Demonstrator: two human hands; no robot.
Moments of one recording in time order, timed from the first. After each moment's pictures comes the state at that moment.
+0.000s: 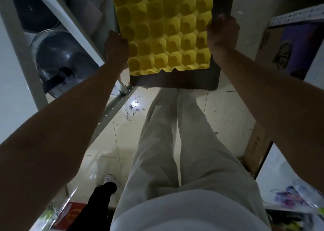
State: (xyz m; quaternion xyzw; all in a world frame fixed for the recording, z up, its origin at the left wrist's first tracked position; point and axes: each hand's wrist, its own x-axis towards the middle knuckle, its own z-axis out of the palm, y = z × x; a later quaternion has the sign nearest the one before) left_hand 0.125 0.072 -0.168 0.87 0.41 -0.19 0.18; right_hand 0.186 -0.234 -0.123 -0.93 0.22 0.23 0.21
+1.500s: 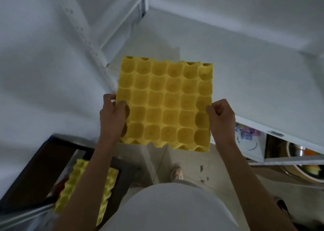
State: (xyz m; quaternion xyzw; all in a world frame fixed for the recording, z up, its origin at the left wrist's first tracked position) left_hand 0.052 -0.386 0.345 0.83 -0.22 -0.24 0.46; right_hand -0.228 -0.517 0.342 -0.59 0.60 -0.36 0.41
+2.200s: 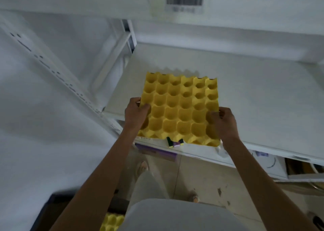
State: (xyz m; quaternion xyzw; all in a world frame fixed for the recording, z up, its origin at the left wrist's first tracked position) left_hand 0.112 -0.601 0.310 0.81 -0.33 -0.29 0.39; right_hand -0.191 -0.655 0.306 -0.51 0.68 -0.30 0.43
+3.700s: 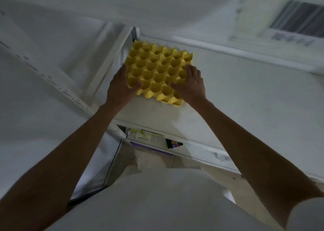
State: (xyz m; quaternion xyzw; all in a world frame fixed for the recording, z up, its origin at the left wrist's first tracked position) left_hand 0.254 -0.696 0.292 0.80 -0.53 -0.14 0.24; right_hand -0.002 -0.801 0.301 -0.80 0.55 -0.17 0.15
